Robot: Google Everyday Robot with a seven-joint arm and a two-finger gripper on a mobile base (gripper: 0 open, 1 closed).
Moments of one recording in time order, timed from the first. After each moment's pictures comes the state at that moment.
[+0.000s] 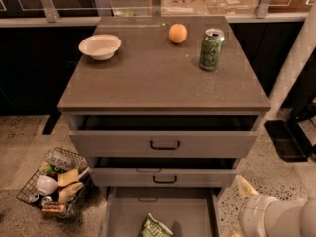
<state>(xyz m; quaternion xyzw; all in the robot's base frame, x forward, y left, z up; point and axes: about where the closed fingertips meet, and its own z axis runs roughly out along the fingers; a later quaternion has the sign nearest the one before) 0.327 -0.173 0.670 -0.48 0.82 0.07 0.30</state>
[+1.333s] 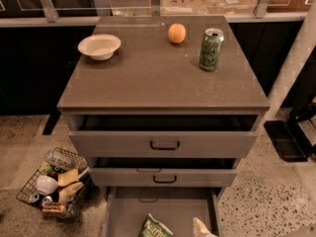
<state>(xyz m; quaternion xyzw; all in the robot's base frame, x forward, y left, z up) 0.280 -0.091 0.456 -0.52 0.82 0.12 0.21</state>
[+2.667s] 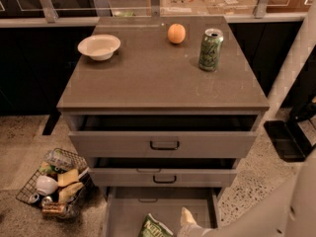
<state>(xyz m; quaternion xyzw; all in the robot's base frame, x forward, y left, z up) 0.330 -0.050 0.411 -0.50 0.82 0.11 0.26</state>
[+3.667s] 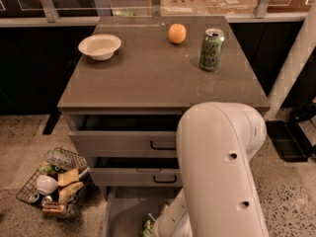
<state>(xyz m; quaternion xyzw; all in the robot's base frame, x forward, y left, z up) 0.380 0.007 0.300 -0.49 0.85 0.09 0.17</state>
